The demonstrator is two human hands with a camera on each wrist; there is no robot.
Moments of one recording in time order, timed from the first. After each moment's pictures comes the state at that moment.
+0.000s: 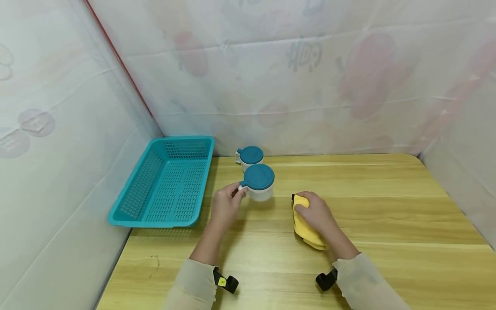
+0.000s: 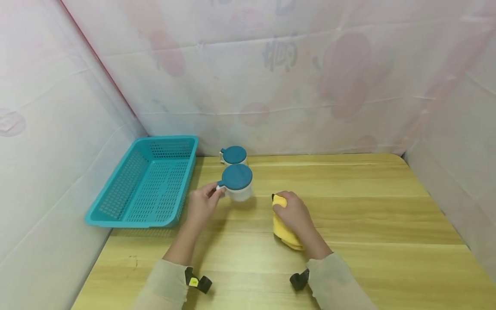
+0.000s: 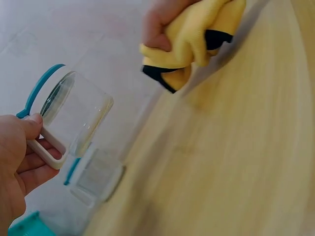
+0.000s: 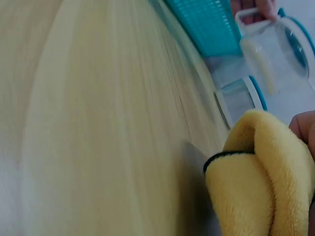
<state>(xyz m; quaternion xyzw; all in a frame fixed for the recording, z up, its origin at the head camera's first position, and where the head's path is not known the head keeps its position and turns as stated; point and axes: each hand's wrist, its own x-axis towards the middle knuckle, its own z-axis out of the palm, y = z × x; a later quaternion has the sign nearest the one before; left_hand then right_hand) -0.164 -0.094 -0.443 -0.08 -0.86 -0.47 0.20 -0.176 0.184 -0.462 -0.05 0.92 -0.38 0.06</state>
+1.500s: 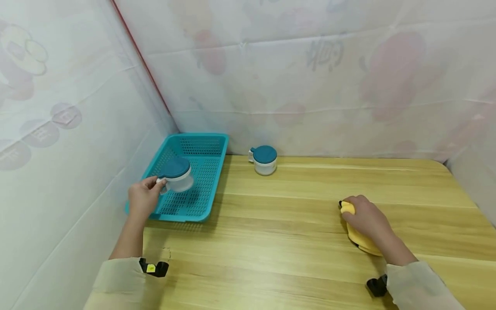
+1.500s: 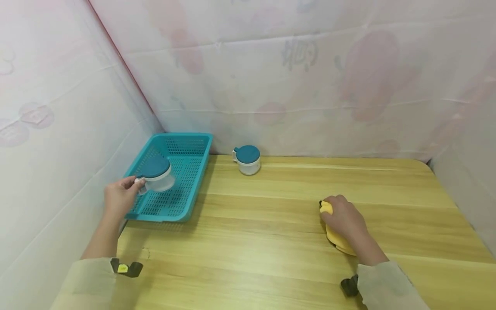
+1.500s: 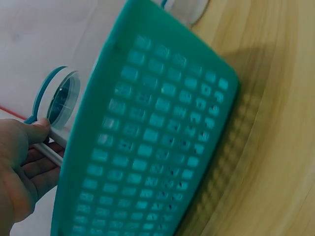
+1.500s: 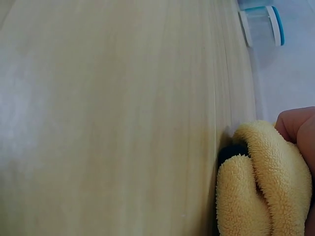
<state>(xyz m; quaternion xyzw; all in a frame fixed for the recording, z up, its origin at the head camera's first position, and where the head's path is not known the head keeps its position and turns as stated) -0.128 -0.308 -0.398 0.15 -0.90 -0.36 0.16 -0.188 0.286 -0.465 -0.11 0.97 -0.22 0.08</state>
